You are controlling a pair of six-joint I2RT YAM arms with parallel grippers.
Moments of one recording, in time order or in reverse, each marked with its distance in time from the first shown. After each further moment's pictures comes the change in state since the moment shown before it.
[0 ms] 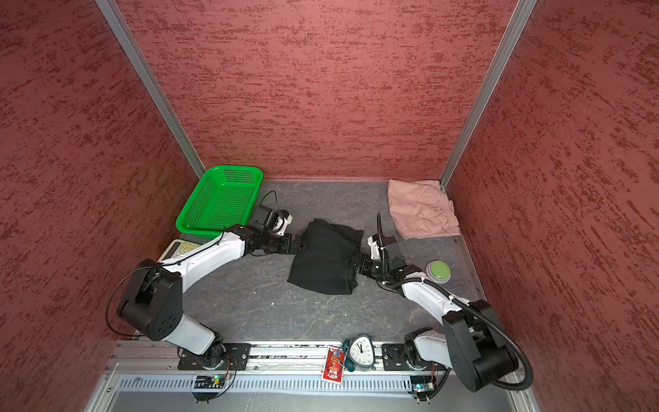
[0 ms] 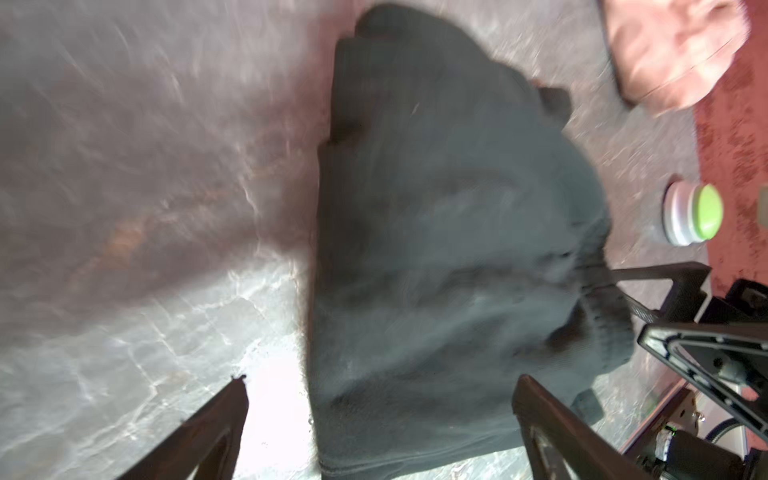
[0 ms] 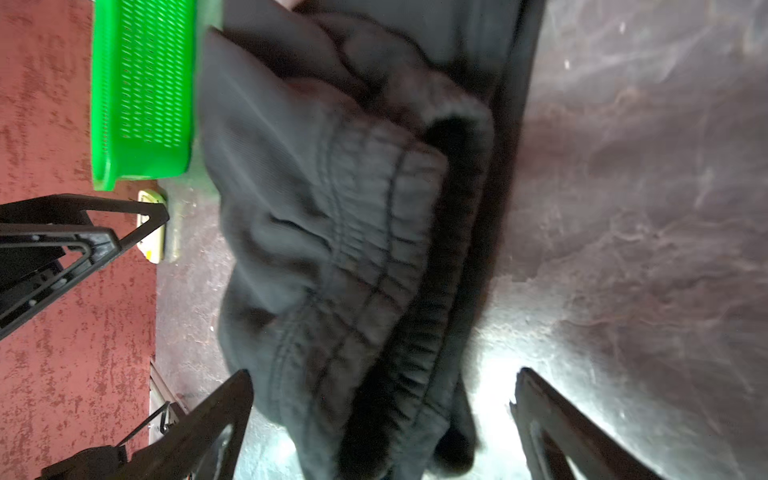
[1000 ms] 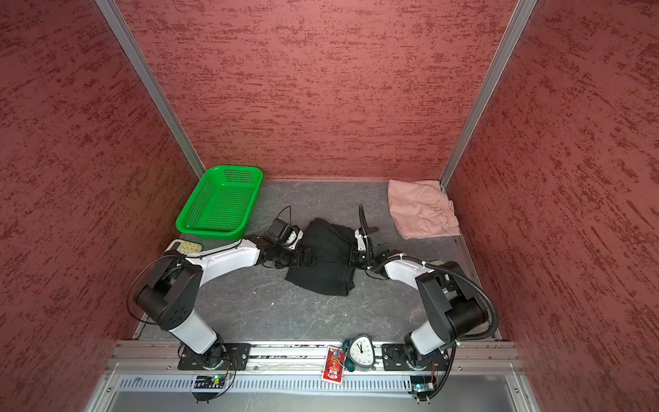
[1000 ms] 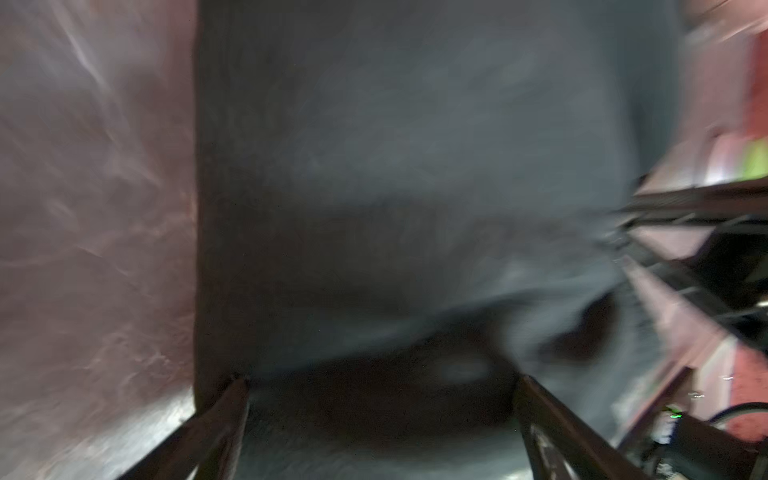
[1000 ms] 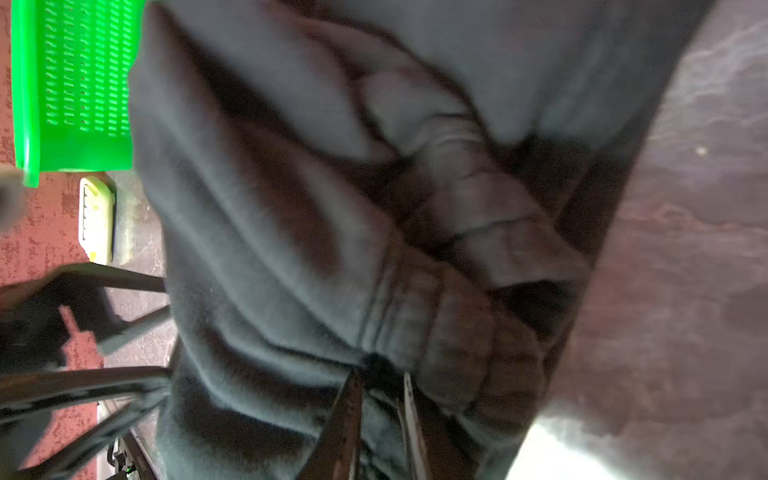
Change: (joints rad) left arm -0.114 0.111 -0.066 0.086 0.005 -0.103; right arm 0.050 0.288 0.174 0.062 0.068 -0.064
